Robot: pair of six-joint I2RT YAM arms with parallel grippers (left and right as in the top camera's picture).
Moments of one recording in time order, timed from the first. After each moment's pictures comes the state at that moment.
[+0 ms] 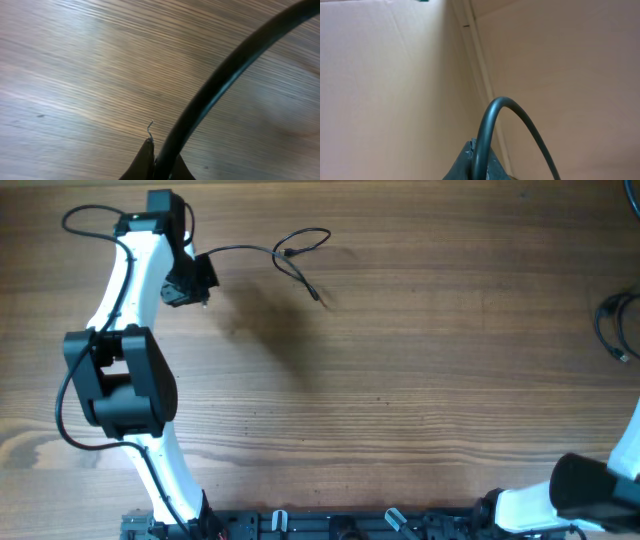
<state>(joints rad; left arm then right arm) 0.03 2.13 1.80 -1.13 0.05 -0.31 -0.30 1.66 2.04 -0.27 0.50 0.20</state>
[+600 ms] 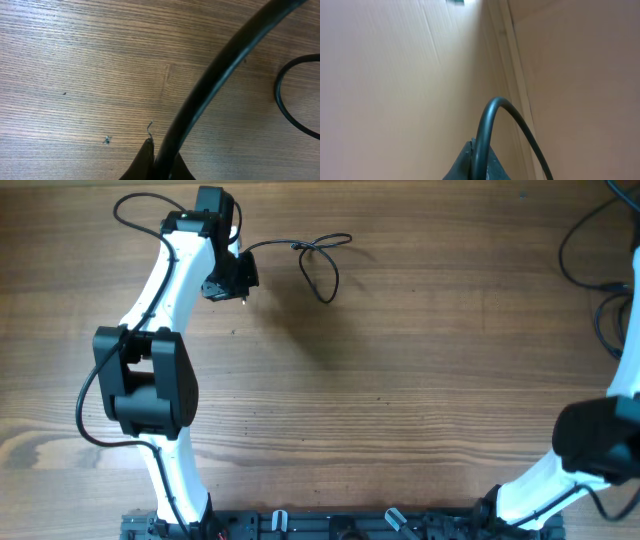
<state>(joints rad) -0.12 2.13 1.80 -1.07 0.10 -0.31 -0.30 1.90 2.03 0.12 0.39 0.15</state>
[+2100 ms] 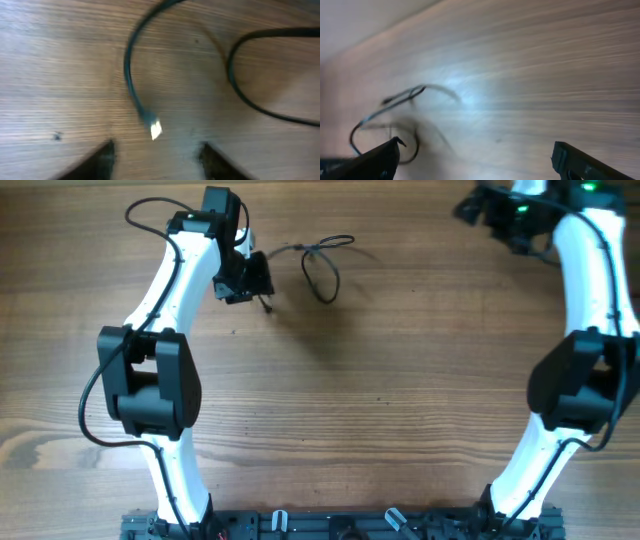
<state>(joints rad) -0.15 2.13 1.80 -1.07 0.26 -0.31 -0.10 2.13 2.03 -0.98 -0.47 0.19</state>
